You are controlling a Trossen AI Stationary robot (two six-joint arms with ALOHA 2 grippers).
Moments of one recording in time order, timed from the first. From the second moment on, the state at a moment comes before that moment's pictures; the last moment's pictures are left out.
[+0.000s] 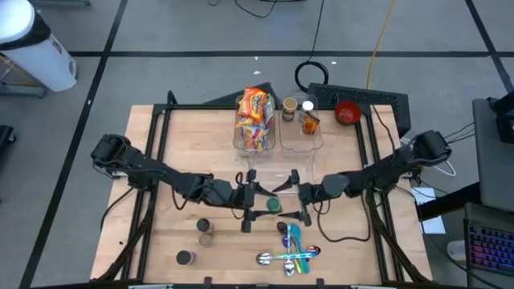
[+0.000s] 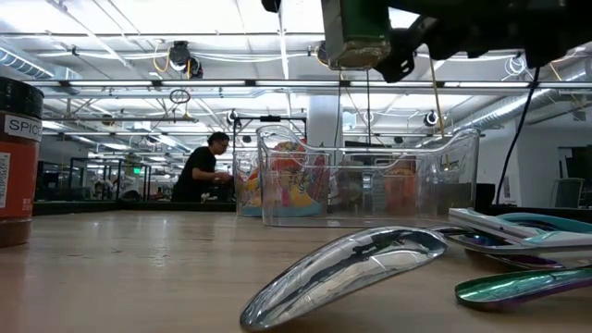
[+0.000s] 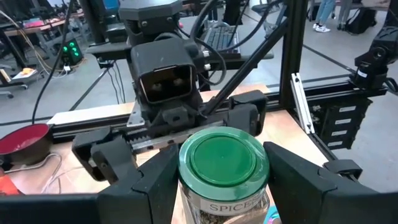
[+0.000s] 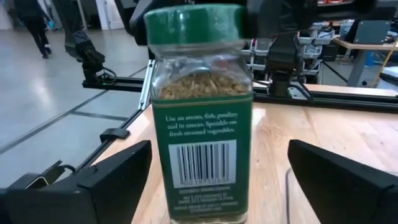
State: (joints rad) left arm -0.34 1.62 1.08 0.38 -0.24 0.07; right arm 0.31 1.45 0.54 0.83 0.08 0.03
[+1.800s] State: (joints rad) left arm -0.16 1.92 1.07 0.94 -0.18 -0.11; right arm 0.27 1.19 0.44 0.74 0.25 0.06
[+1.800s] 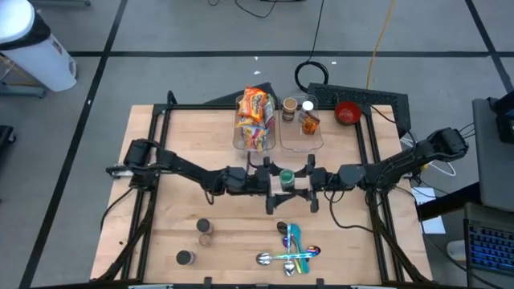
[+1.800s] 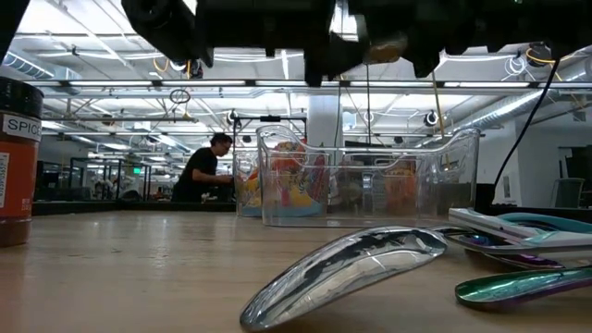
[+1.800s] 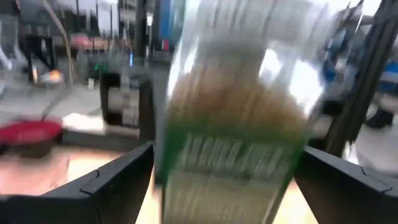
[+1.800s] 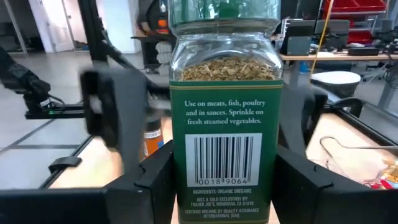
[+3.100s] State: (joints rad) left arm -0.17 1.89 1.07 0.93 -0.09 0.05; right arm 0.27 1.15 0.44 0.60 0.20 0.11
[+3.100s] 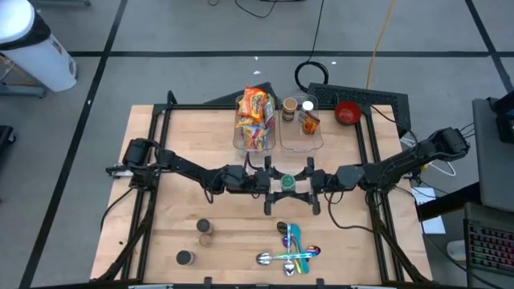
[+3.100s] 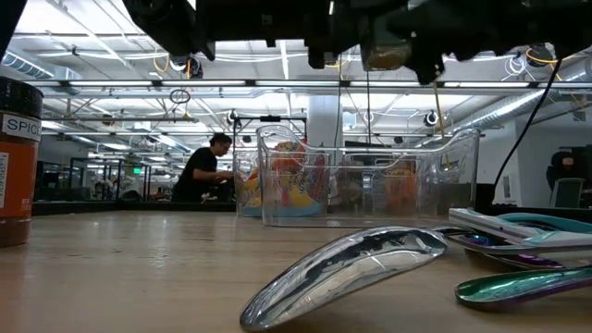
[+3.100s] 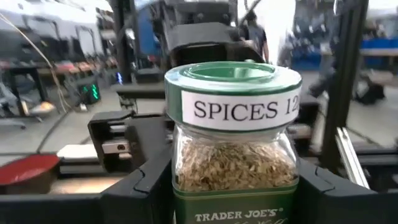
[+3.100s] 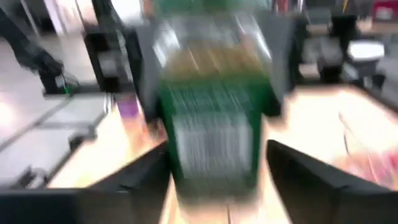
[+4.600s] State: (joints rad) left arm -0.16 1.85 1.07 0.63 -0.10 -0.01; right arm 0.26 1.30 1.08 -0.39 0.13 0.07
